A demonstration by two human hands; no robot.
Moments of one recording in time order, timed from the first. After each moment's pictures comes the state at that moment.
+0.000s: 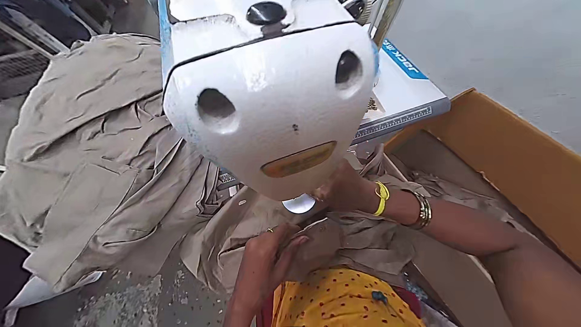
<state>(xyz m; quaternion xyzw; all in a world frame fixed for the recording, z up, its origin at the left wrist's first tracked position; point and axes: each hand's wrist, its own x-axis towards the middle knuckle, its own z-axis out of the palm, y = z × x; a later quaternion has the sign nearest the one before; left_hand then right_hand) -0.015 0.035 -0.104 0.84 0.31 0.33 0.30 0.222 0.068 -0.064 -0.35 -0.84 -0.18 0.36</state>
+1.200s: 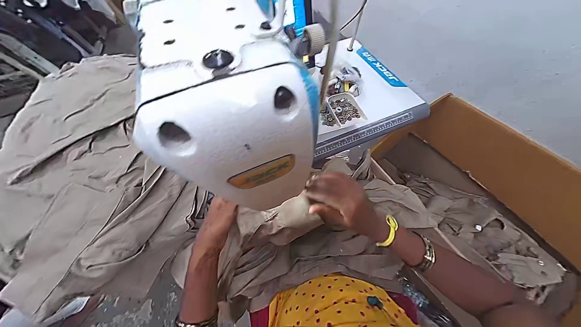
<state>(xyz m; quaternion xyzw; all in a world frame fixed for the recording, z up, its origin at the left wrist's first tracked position) -0.019 0.125 -0.091 0.59 0.46 0.37 0.55 0.250 0.022 -0.112 -0.48 -0.77 -0.04 0.43</state>
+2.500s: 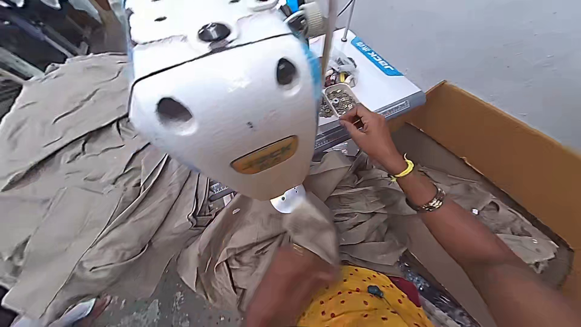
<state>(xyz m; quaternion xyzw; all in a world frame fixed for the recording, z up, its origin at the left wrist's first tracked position) -0.008 0.012 -0.116 0.81 0.19 0.32 0.44 0.335 0.072 -0.078 -0.66 -0.61 0.06 0.43</state>
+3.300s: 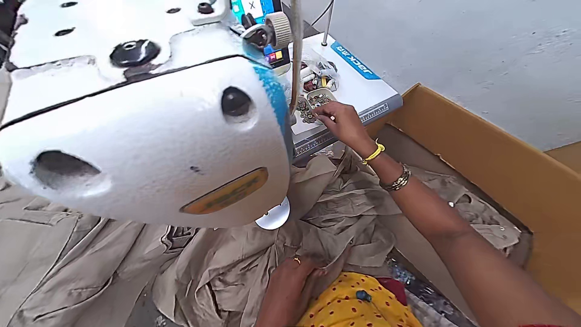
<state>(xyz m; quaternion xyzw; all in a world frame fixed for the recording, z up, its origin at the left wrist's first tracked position) 0.014 -0.010 -0.159 0.89 0.24 0.14 0.35 0.357 0.102 -0.080 -0.69 -0.63 0.00 0.35</state>
